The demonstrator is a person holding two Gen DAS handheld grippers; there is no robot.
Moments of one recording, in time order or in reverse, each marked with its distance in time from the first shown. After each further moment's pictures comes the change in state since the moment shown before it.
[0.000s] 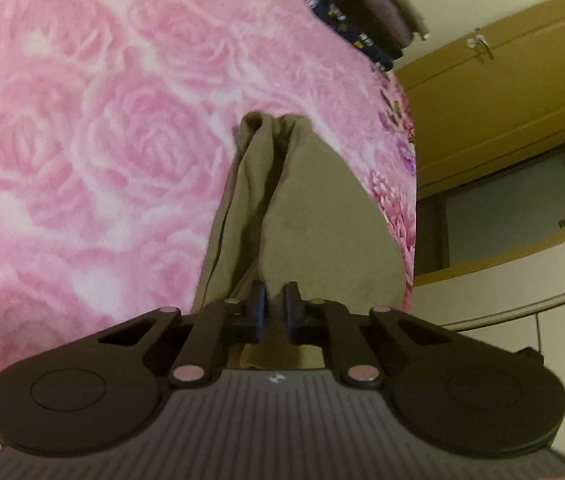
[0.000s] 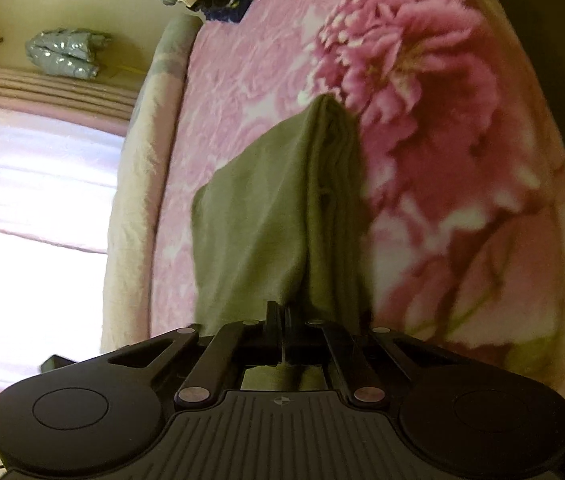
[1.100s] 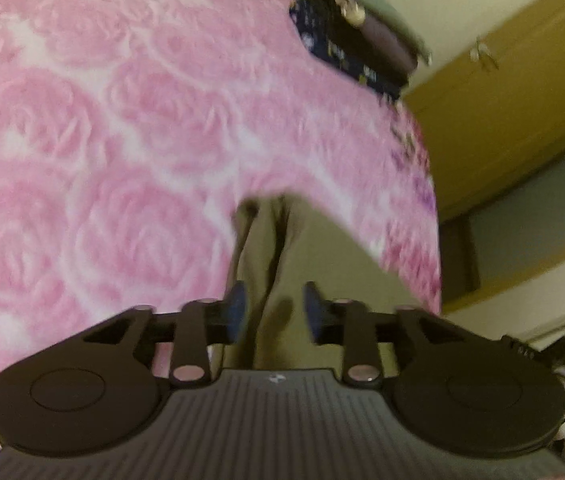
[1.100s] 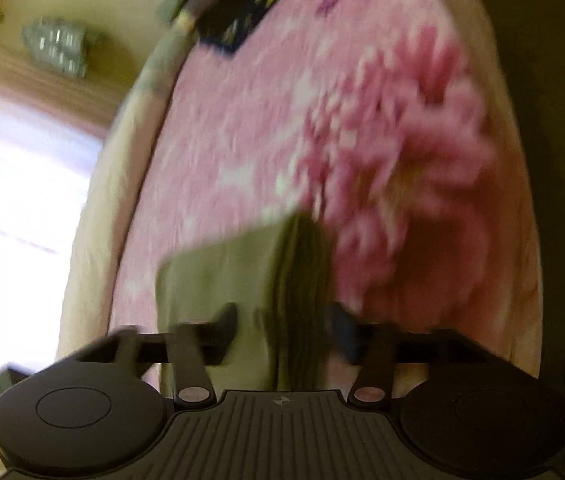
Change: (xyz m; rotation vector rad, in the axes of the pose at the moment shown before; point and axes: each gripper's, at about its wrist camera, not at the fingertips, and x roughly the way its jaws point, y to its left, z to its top) left arm 0.016 -0.019 0.061 0.034 -0.128 0.061; right arm 0.002 0.006 0.089 -0.035 -0.145 -0.062
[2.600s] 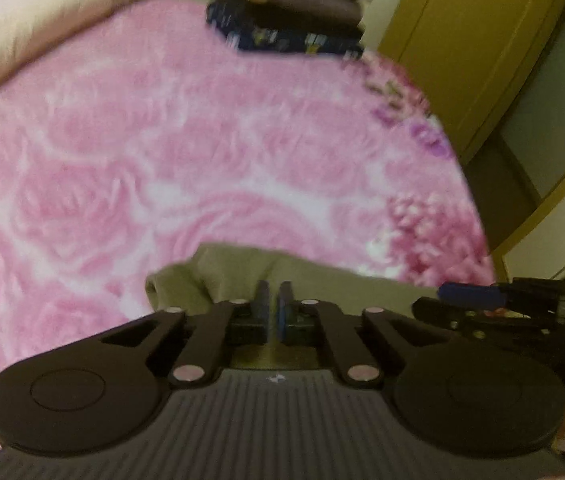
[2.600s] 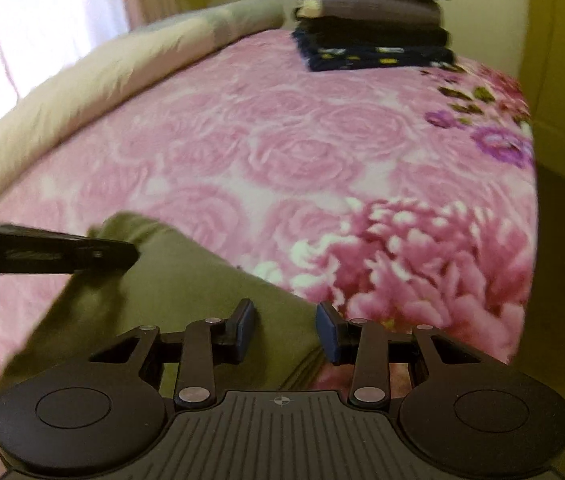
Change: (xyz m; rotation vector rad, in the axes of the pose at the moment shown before) left arm 0.049 -0.095 -0.012 0.423 -0.029 0.186; right arm 0.050 0.068 -0.018 -0.682 -0.062 -0.362
